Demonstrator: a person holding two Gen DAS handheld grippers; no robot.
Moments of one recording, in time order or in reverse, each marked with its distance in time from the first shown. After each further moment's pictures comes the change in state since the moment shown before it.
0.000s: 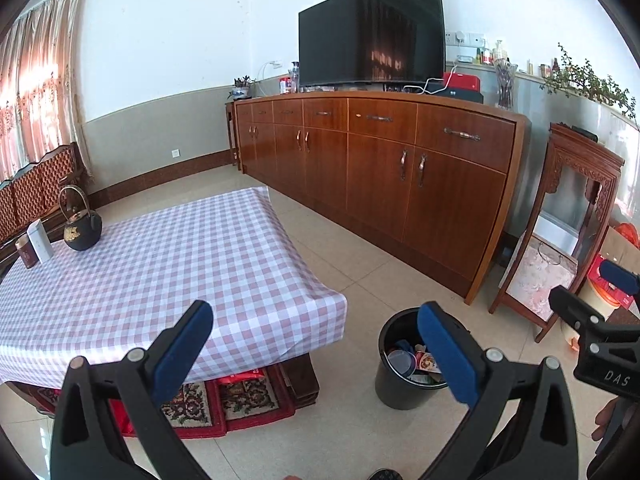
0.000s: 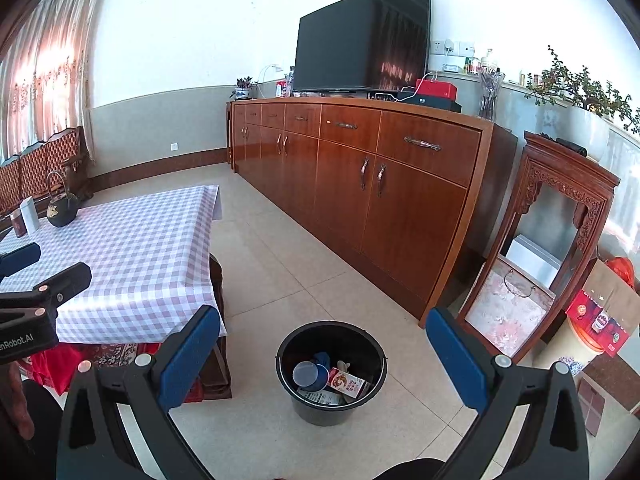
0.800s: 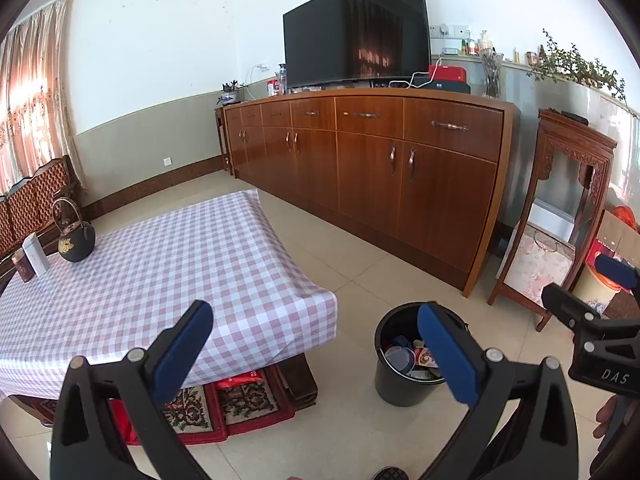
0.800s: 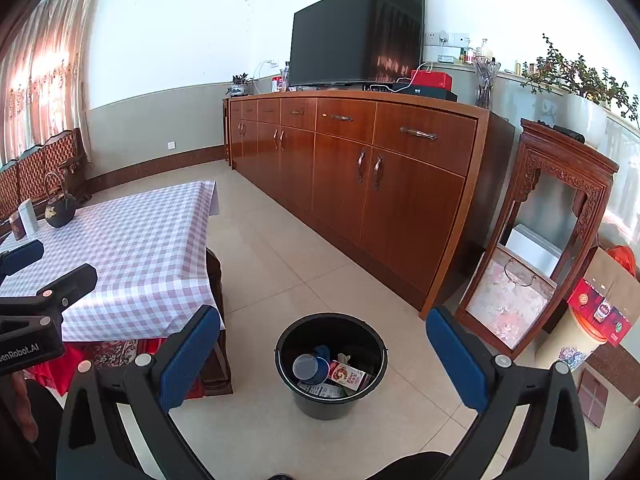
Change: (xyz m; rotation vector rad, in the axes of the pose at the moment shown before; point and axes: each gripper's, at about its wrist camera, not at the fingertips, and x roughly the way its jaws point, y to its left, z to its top) left arm -0.002 -0.012 -0.004 0.050 -0.007 -0.012; right arm 0.004 -0.009 -0.010 0.025 0.018 0.001
